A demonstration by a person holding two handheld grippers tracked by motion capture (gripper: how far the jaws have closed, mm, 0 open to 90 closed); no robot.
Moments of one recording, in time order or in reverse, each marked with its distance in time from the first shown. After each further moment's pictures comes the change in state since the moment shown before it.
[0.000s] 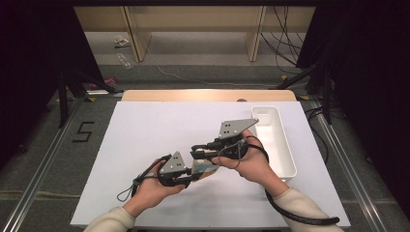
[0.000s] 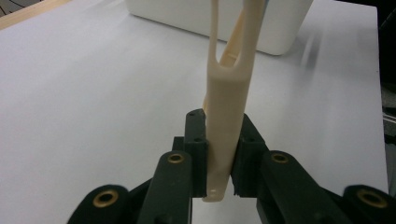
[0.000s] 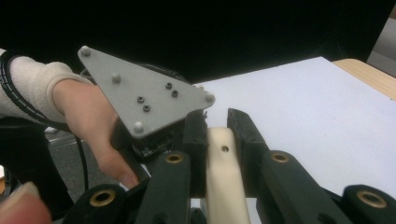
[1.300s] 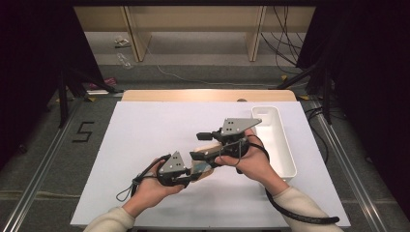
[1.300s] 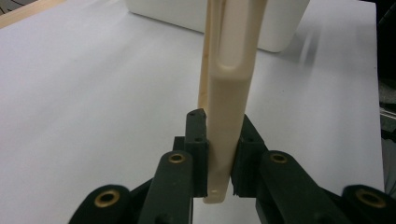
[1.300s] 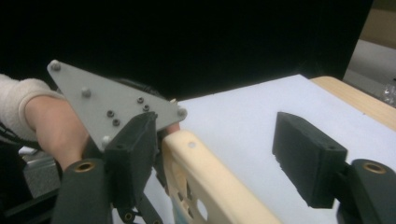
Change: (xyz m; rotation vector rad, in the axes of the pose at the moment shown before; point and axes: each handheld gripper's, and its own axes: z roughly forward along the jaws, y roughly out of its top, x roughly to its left) left arm 0.000 0.002 -0.003 0.016 -0.001 0.003; right arm -0.008 -0.003 0.001 -0.087 -0.057 0.001
